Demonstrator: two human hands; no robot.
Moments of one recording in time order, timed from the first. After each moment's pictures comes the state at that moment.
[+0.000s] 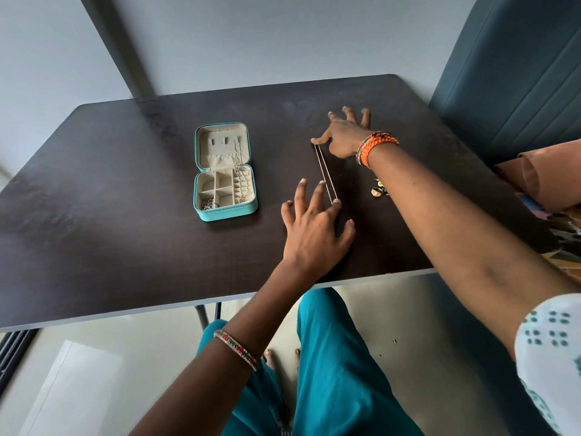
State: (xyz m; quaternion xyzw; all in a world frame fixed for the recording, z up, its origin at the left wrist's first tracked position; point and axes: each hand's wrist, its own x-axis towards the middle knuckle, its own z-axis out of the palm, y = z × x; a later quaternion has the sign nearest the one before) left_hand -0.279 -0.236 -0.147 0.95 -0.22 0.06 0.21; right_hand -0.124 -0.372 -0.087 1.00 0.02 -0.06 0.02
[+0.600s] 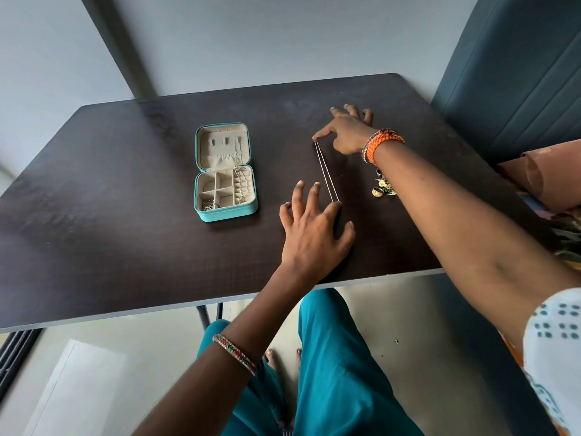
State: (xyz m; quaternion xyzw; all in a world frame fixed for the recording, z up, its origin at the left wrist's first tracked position) left_hand -0.284 -0.235 -0.148 0.95 -0.21 0.09 0.22; right_hand -0.116 -0.383 -0.090 1.00 0.03 -0.03 -0.05
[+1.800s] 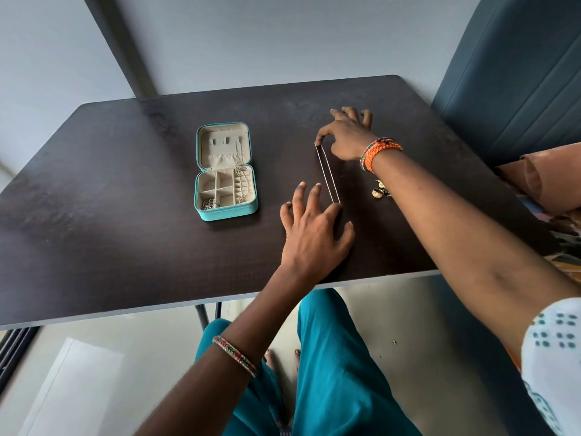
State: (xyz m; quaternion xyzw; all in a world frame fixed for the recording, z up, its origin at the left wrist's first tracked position) left_hand -0.286 -0.234 -0.145 0.95 -0.21 0.09 0.23; right_hand -0.119 -0.378 -0.096 1.00 0.04 0.02 -0.03
